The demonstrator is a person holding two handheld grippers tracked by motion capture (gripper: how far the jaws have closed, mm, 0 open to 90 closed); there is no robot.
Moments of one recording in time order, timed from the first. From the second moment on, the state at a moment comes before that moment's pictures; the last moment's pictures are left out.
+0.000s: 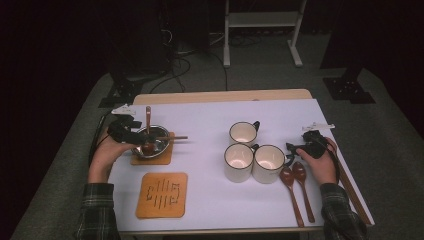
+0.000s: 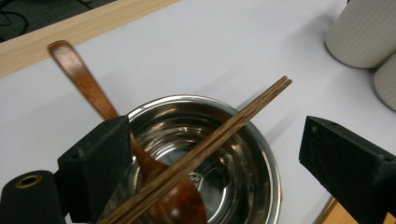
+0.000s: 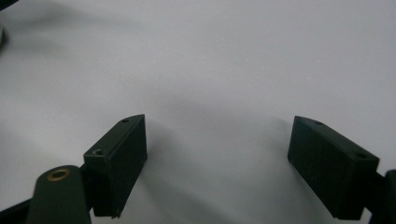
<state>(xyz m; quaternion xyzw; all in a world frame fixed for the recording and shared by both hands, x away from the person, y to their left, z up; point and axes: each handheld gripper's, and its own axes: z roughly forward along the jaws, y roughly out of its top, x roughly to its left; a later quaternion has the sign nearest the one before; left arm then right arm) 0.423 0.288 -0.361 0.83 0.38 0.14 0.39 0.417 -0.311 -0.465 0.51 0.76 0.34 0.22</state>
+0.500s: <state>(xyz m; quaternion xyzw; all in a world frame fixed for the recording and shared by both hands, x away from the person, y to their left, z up) 0.408 0.261 -0.358 0.83 0.37 0.15 0.39 0.418 -0.312 -0.465 0.51 0.76 0.34 0.22</state>
